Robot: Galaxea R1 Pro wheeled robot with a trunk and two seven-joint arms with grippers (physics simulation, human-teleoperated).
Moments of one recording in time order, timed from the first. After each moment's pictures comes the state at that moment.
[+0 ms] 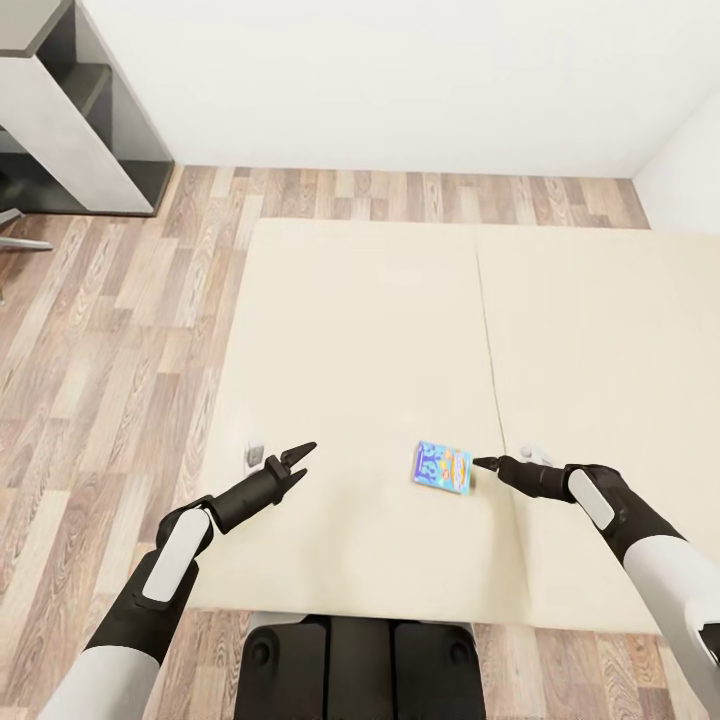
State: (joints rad) left arm -0.54 0.02 0.02 -1.12 1.03 0.71 -0.36; right arm -0.91 -0.31 0.10 -0.52 -0.61 0.65 0.44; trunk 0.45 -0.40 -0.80
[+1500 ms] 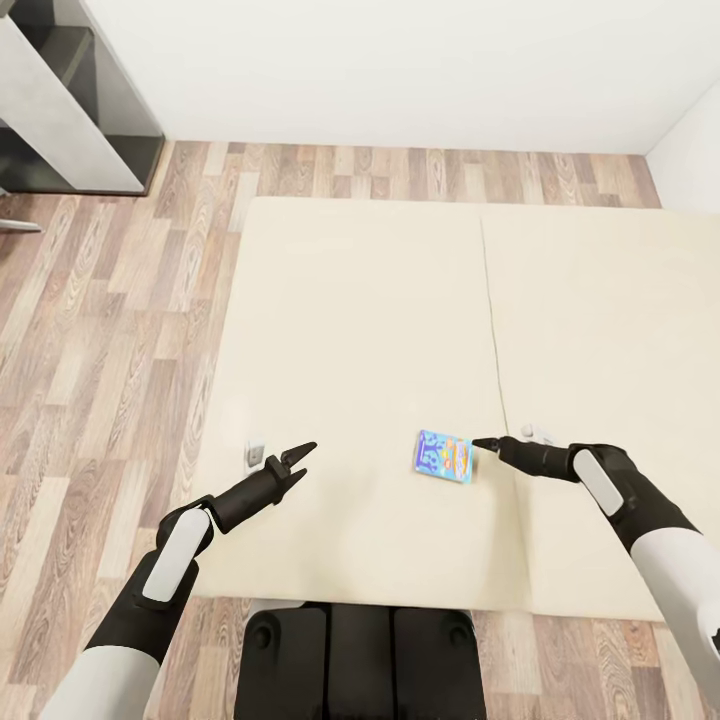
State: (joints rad) left arm -0.54 0.02 0.02 -1.12 1.03 0.71 -0.36; right arm -0.91 -0.33 0.10 -0.67 -0.62 0.73 0.45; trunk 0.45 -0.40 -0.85
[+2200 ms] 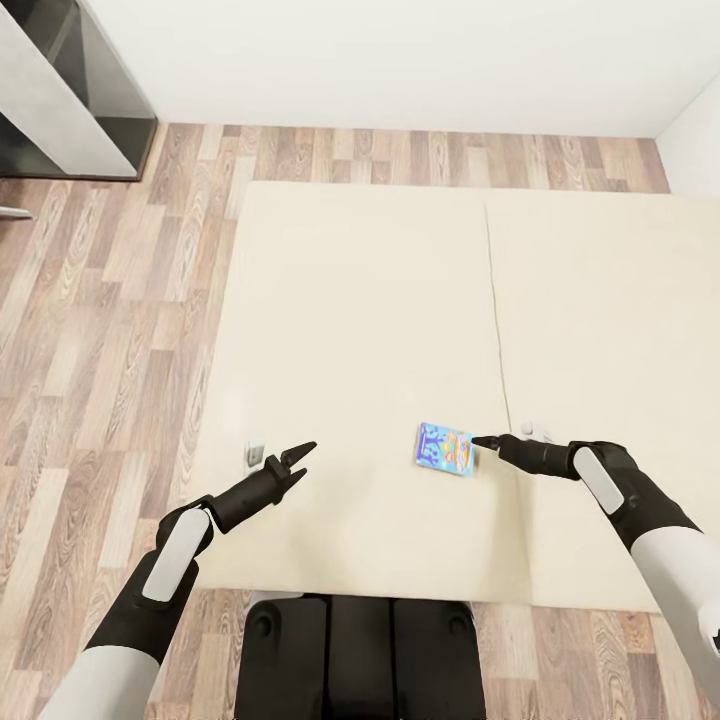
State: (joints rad) left arm -0.54 0.02 0.02 -1.13 1.03 0.71 -0.37; right arm -0.91 -0.33 0.10 -0.69 -0.62 0.75 0.45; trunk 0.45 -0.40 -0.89
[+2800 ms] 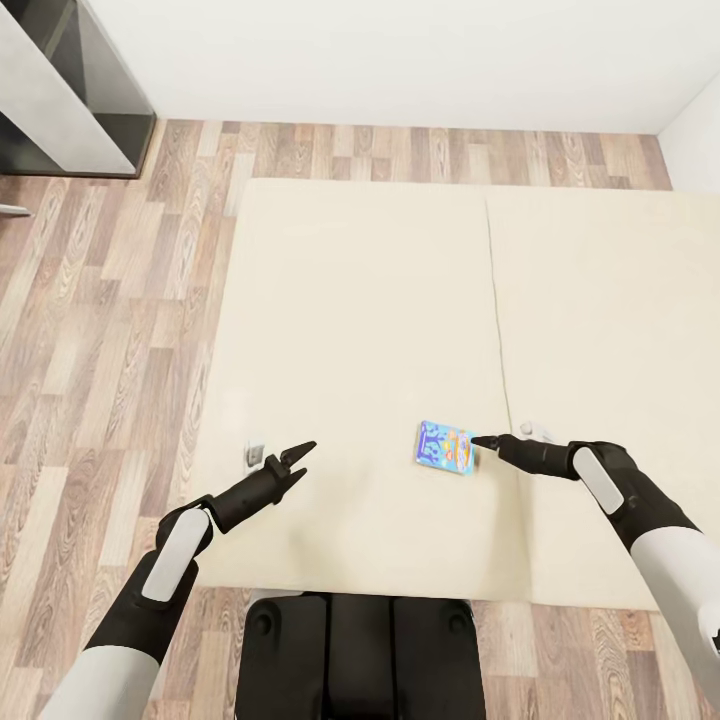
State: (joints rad) left arm -0.54 0.02 0.02 -1.13 1.04 0.71 -0.37; right arm -0.91 -0.33 0.10 -0.69 -0.62 0.74 0.45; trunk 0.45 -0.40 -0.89
